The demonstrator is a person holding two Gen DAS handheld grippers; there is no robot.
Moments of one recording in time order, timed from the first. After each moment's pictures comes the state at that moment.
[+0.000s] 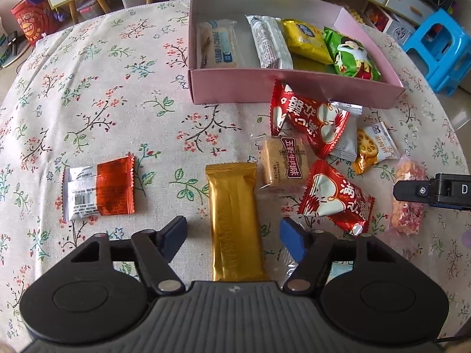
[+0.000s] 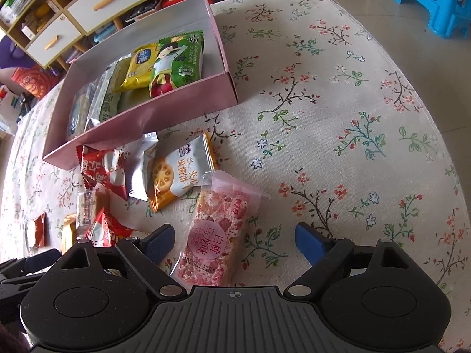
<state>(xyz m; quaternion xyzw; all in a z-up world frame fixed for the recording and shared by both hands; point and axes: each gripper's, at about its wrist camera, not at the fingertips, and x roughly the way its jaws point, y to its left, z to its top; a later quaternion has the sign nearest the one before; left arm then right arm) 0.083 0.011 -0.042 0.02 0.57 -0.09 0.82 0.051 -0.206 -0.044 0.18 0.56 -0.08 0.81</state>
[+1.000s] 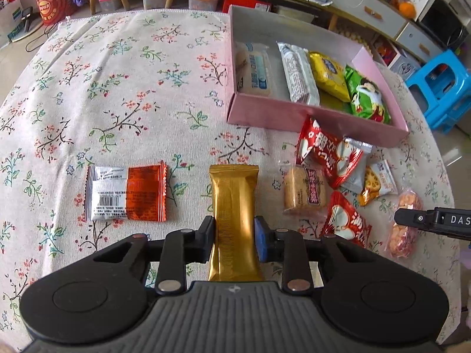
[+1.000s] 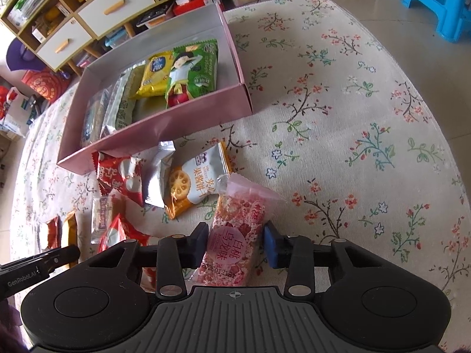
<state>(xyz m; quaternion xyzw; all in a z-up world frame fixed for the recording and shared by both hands) 0.088 0.047 -0.026 -0.05 0.55 -0.08 0.83 0.055 -0.206 -0.033 0.19 0.54 -0.05 0.81</state>
